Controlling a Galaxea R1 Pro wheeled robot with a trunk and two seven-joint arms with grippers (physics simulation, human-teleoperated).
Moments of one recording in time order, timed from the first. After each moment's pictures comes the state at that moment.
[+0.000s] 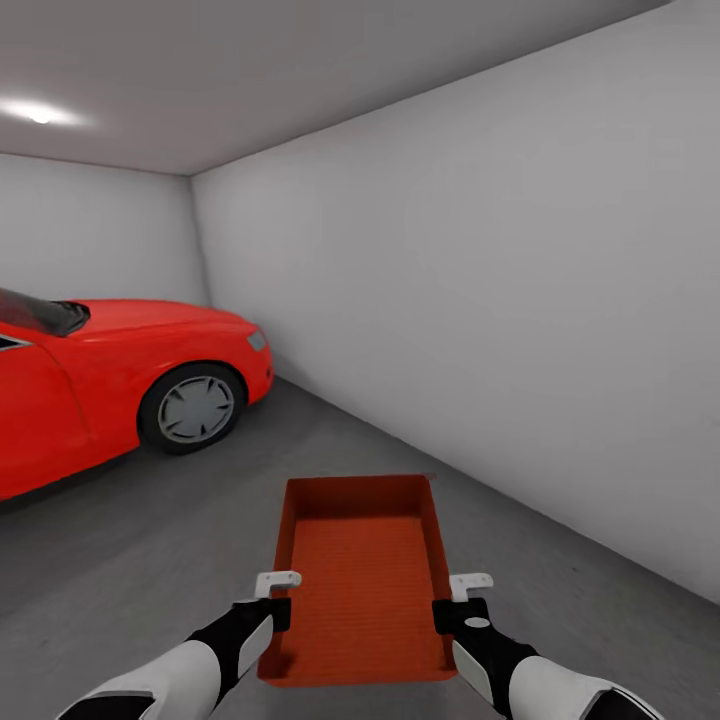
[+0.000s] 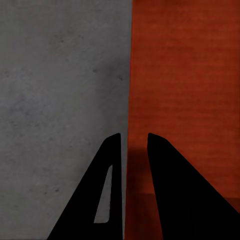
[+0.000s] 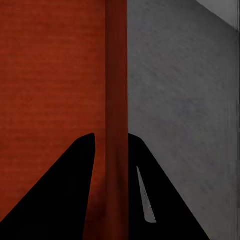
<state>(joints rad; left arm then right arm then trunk) -0.71 -0.12 0.03 -0.12 0.02 0.15 0.18 -0.68 0.08 0.62 -0.08 -0.53 -0.07 -0.21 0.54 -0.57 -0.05</state>
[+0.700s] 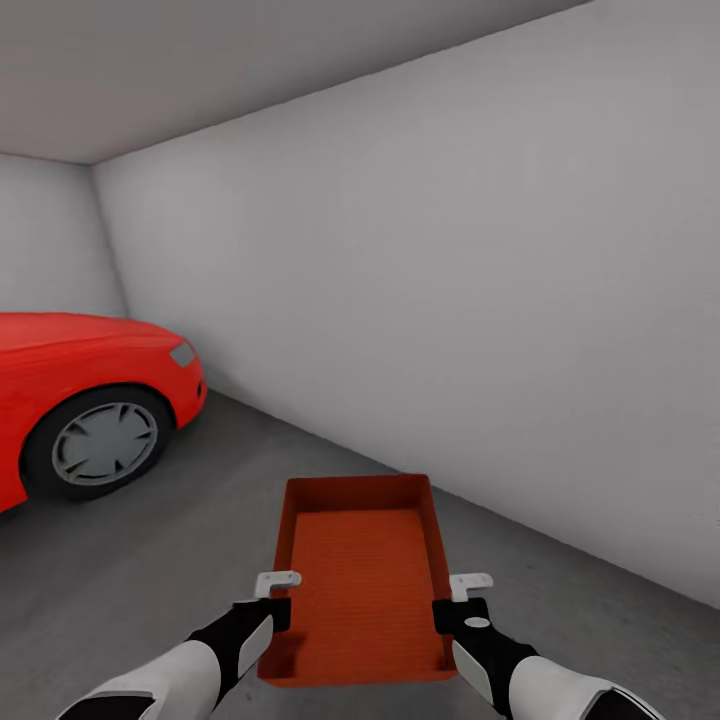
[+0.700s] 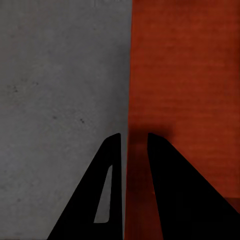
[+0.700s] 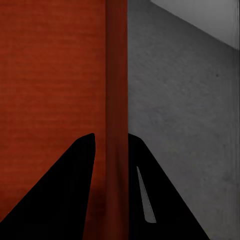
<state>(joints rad) -0.71 -0.12 0.03 -0.12 0.02 0.15 0.18 -0.68 0.08 0.63 -0.08 -0.53 -0.07 -0.21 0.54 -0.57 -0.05</state>
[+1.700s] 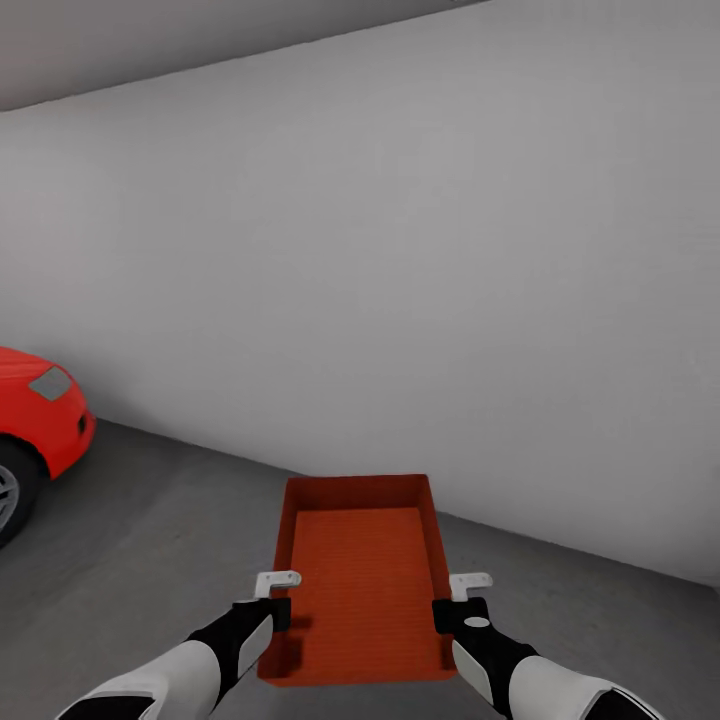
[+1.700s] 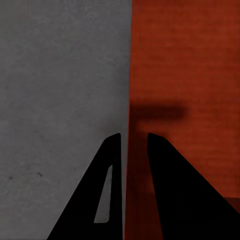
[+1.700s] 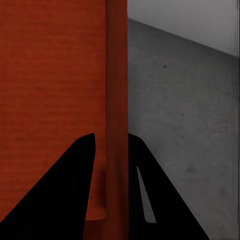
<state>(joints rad) -0.71 -0.12 0.03 -0.12 0.02 0.15 0.18 -0.68 0.08 0.63 -0.08 -0.53 -0.07 -0.22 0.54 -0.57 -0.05</state>
